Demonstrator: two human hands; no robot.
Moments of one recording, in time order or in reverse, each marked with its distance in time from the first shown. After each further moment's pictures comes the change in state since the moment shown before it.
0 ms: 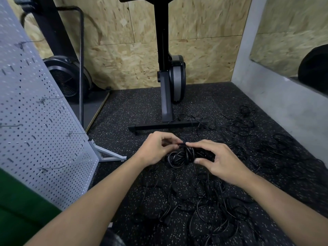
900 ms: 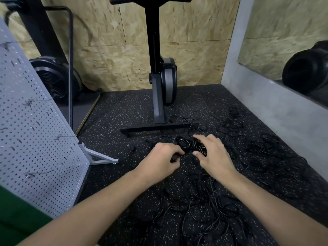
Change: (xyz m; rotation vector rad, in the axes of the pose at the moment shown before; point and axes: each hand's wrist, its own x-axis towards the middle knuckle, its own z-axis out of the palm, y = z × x) left_hand -0.029 0.042 0.032 0.333 0.013 0.208; right_hand 0.007 0.014 0.011 -0.402 0.248 0.291
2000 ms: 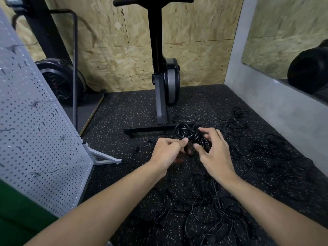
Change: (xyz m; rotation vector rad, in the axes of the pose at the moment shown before) left_hand 0.025 0.029 0.003 -0.868 0.149 -0.683; right_hand -0.003 -0.020 -0.003 0.398 0.232 0.005
